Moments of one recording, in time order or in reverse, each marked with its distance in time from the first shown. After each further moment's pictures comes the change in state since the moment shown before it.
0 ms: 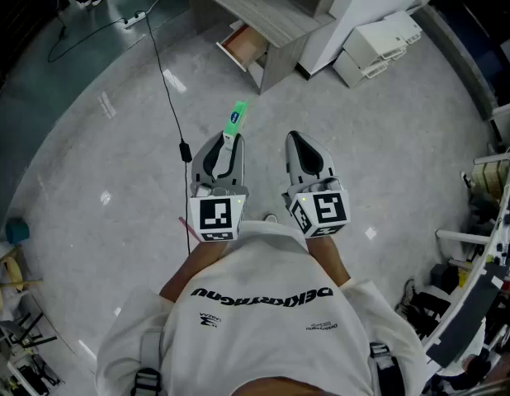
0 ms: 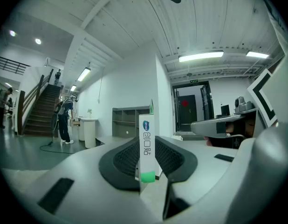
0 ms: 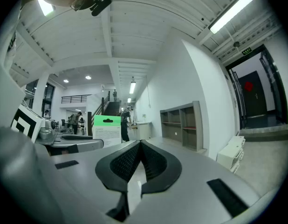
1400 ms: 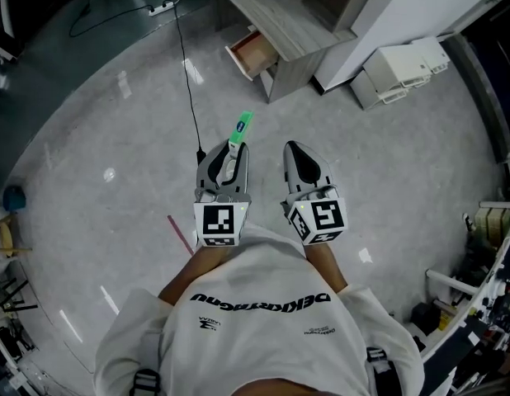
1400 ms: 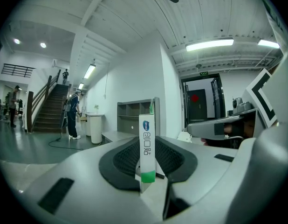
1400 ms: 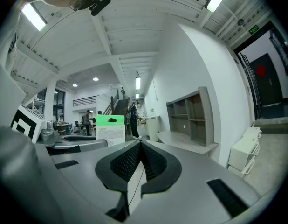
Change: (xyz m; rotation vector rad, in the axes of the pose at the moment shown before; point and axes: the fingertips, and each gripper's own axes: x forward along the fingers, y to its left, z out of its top) left arm 0.094 -0.039 -0.032 -0.017 0.067 0.106; right arm 0.055 -0.091 -0.034 0.047 0.065 0.157
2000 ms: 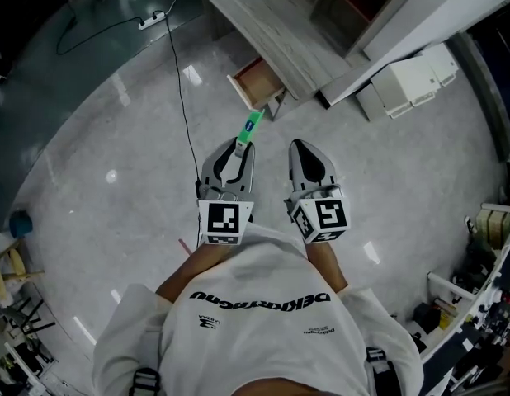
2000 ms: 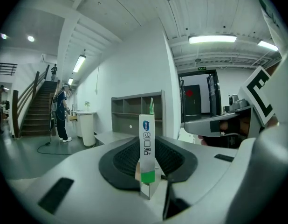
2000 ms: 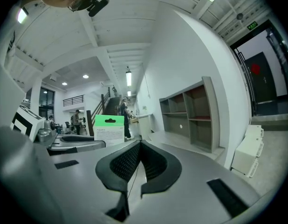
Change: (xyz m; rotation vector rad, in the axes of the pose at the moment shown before) left arm 0.165 0.106 0.033 0.044 0.045 -0.099; right arm 0.181 -0.058 0.052 0.042 0.023 -0.082
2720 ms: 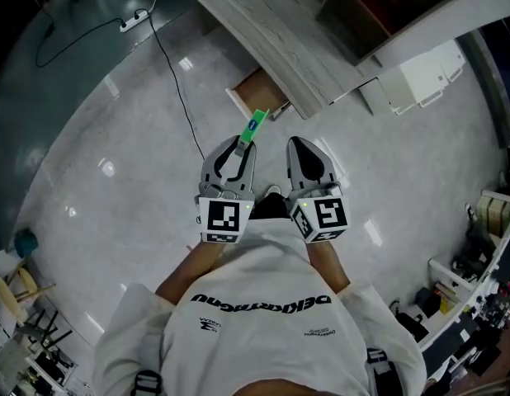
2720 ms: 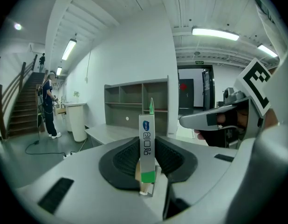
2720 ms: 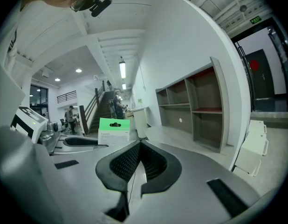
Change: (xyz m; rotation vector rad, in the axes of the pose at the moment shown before) left arm 0.117 0.067 -0.034 0.003 0.098 -0.120; right arm 0.130 -0.036 -0.009 0.024 0.084 -0.041
